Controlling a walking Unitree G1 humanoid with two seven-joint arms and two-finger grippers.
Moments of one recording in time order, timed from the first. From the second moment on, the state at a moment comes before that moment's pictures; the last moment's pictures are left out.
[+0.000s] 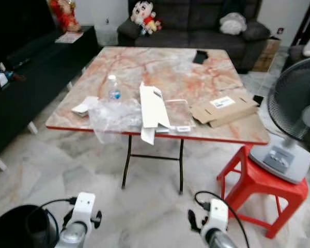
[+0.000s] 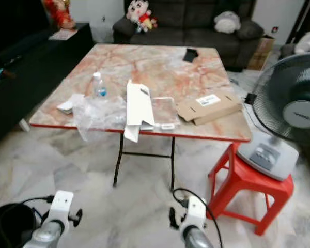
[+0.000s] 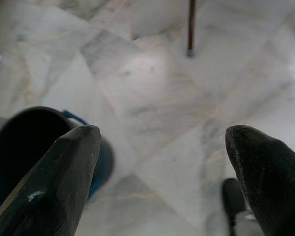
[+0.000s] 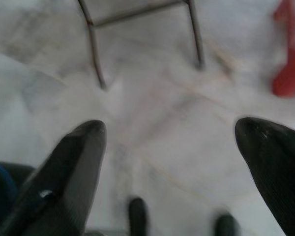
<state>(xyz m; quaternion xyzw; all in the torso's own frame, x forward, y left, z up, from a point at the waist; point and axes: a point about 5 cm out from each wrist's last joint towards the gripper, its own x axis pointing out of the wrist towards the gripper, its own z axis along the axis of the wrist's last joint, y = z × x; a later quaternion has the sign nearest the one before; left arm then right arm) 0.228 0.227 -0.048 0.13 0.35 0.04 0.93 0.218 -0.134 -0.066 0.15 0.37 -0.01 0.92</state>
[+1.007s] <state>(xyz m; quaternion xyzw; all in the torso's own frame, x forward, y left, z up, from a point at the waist) 0.241 0.229 -0.037 0.12 0.32 0.06 0.94 0.215 -0.143 -0.067 0.14 0.37 -0.02 0.92</state>
